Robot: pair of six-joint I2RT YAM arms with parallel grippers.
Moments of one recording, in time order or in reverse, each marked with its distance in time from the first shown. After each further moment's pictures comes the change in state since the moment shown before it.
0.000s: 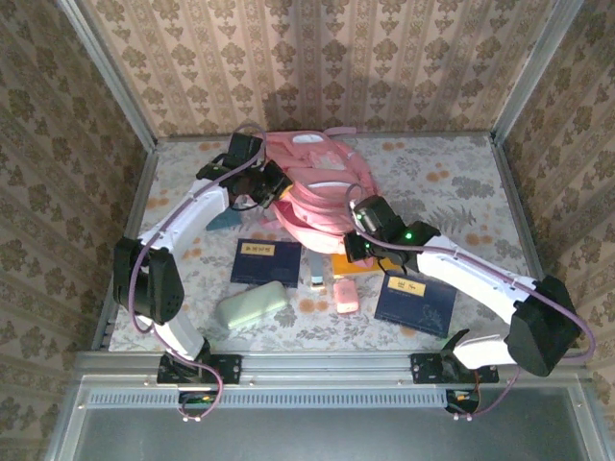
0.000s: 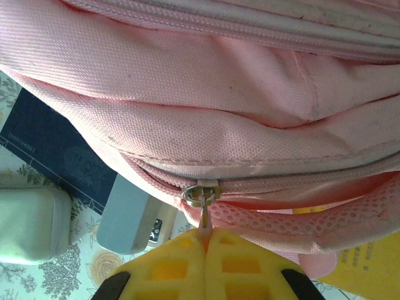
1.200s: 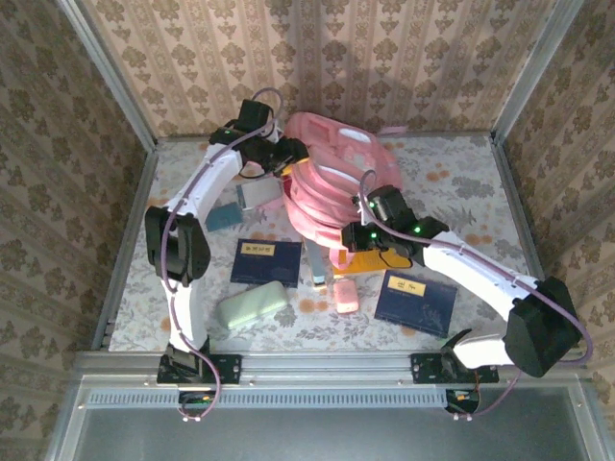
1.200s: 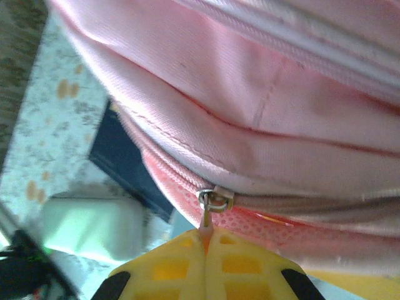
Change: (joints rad) left arm 0.042 0.346 0.504 -0.212 0.155 0.399; right arm -0.082 -0.002 -0.019 0.131 -0.270 0.111
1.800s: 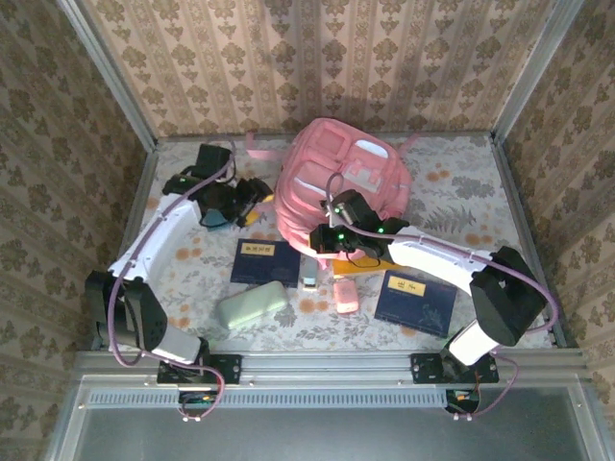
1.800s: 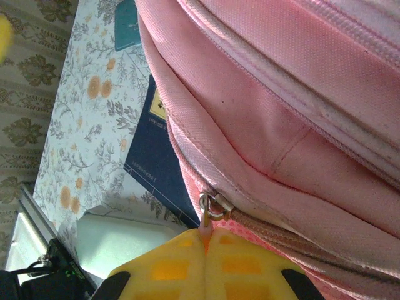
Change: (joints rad) left arm 0.057 -0.545 -0.652 -0.007 -0.089 -0.296; right arm 0.127 0.224 0.081 0.175 0.001 0.143
